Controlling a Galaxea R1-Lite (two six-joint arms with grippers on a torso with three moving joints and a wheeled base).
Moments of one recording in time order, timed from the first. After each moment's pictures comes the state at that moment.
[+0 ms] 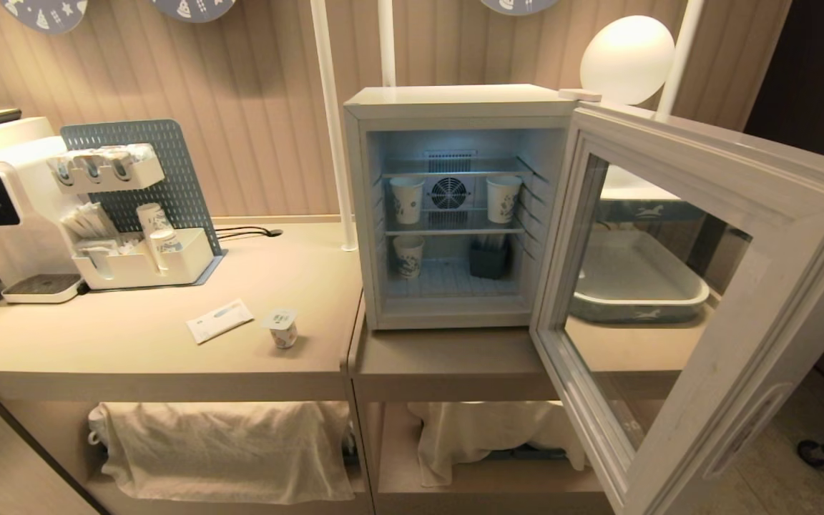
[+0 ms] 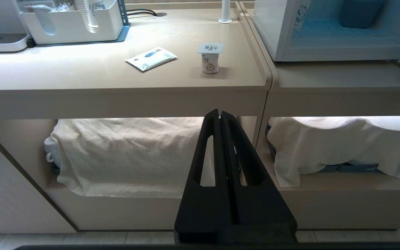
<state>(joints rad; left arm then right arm) 0.00 0.00 0.00 0.00 0.00 0.00 -0.46 1.14 -0.70 -0.10 1.23 0.34</state>
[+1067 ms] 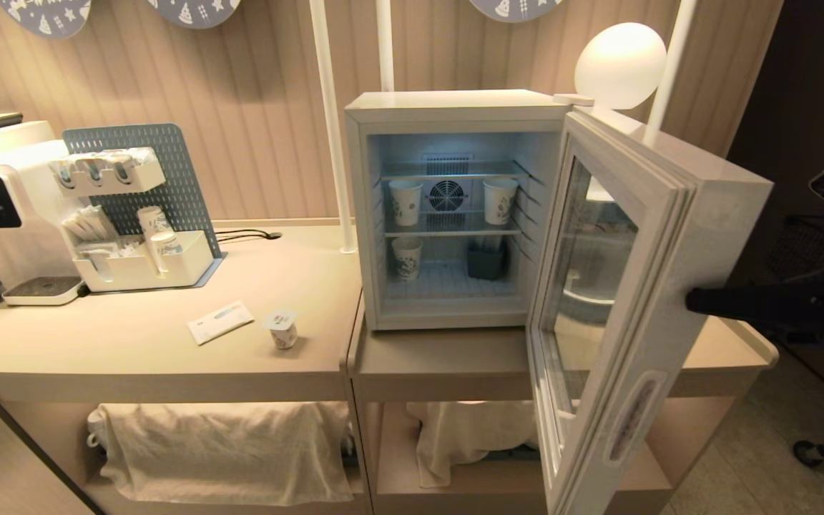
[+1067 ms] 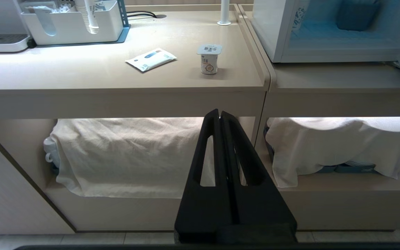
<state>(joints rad) 0.00 0.00 0.00 0.00 0.00 0.00 0.06 1.32 -0.83 -0.16 1.04 0.42</state>
